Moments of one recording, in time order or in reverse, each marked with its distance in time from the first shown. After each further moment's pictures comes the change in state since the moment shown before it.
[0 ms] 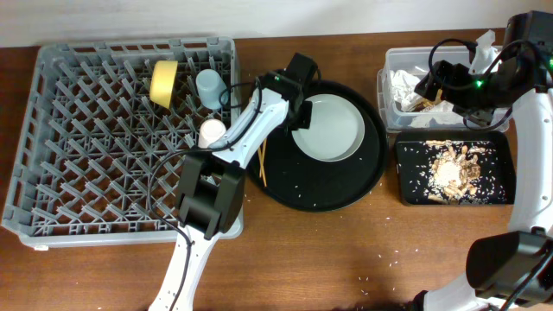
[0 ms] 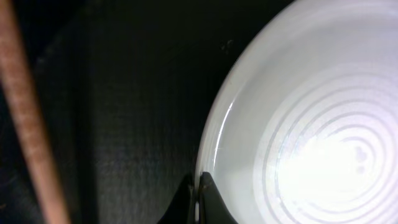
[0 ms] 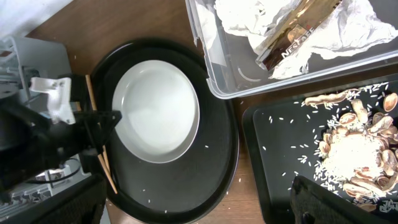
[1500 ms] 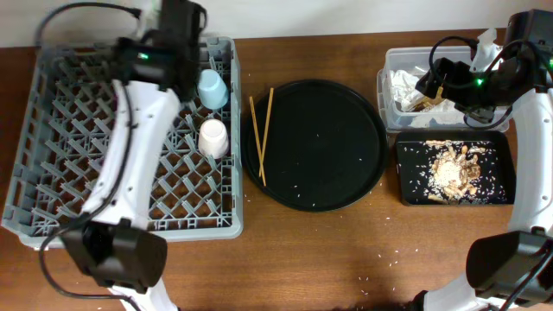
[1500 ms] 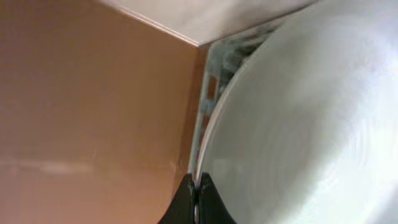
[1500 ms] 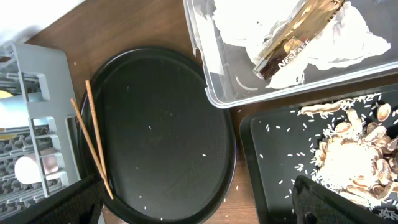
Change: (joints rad) left arm 0.303 -0.575 -0.212 -0.061 -1.005 0.521; right arm 0.000 0.000 0.000 0.029 0.010 -0.002
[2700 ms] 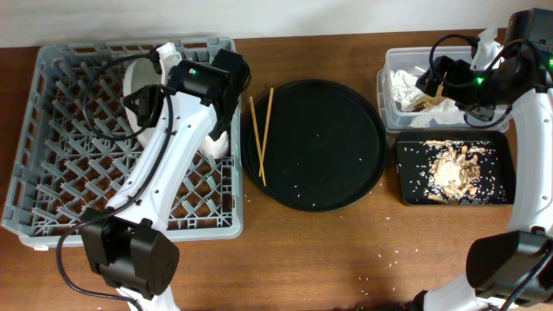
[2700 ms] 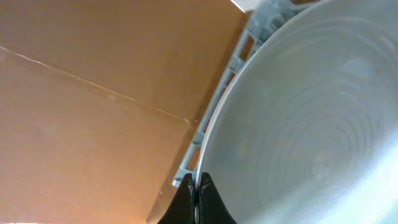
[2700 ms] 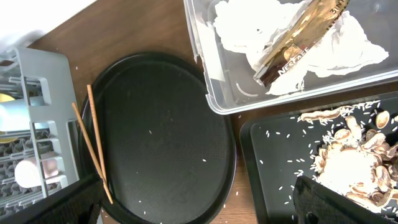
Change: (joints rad) left arm -0.146 -0.002 -0.106 -0.508 -0.232 -0.808; right arm 0.000 0.000 -0.001 0.021 0.000 0.000
